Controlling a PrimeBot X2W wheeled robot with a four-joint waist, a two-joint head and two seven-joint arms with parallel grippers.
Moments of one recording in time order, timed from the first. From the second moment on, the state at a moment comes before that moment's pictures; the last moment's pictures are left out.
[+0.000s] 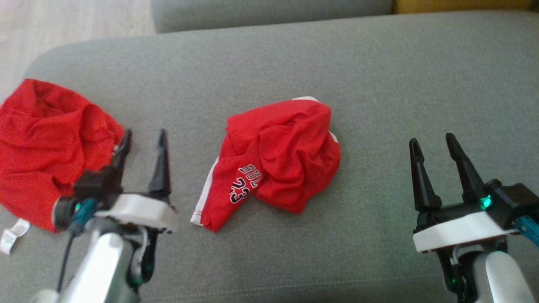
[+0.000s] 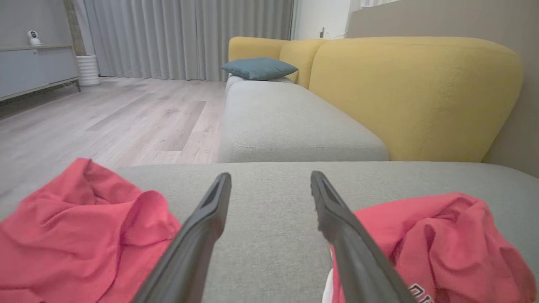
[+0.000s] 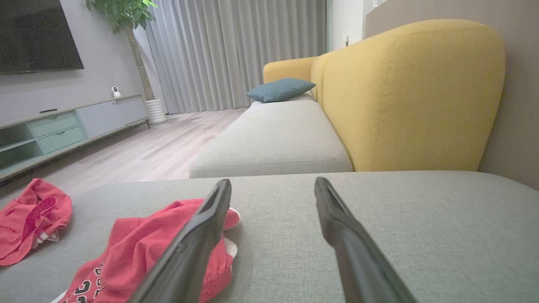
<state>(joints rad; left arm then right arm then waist) -0.22 0.22 -0.34 0.20 -0.36 0.16 -0.25 -0.02 -0.07 0.06 -0.06 0.18 0.12 -0.05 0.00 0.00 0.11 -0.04</state>
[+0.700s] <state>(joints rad) -0.07 0.25 -0.31 0.16 -0.31 0.11 -0.25 0.11 -0.05 0.02 -0.09 0.18 0.12 0.01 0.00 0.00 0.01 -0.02</state>
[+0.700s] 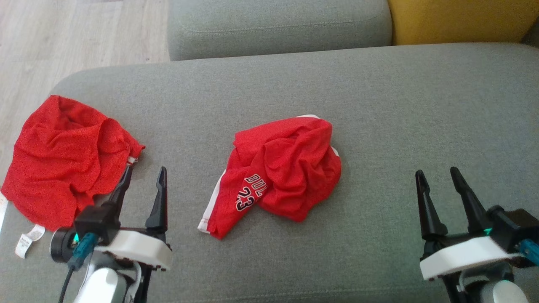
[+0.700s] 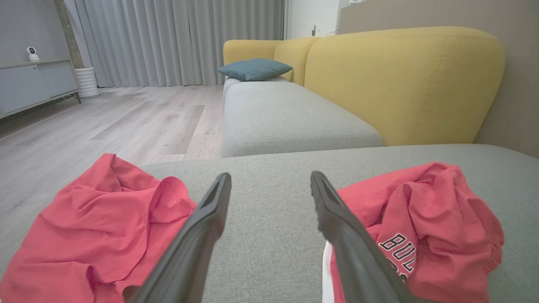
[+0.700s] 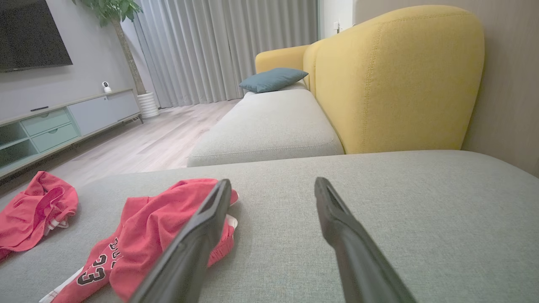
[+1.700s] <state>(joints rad) -0.10 0.24 -0.33 0.14 -0.26 0.11 -0.25 0.11 -0.05 0.08 -0.01 0.21 0.12 0.14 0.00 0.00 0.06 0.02</state>
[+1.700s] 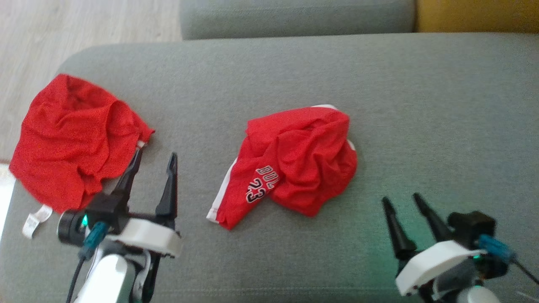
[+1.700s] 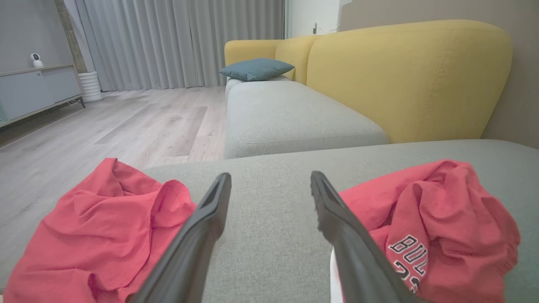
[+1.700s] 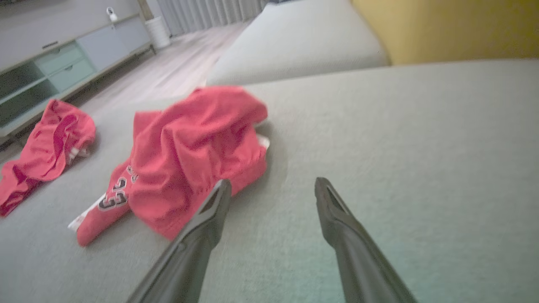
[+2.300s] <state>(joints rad) -0.22 0.14 -0.34 0.13 -0.18 0.07 -0.25 -0.10 -0.05 0.17 0.37 0.41 0.12 0.11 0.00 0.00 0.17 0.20</state>
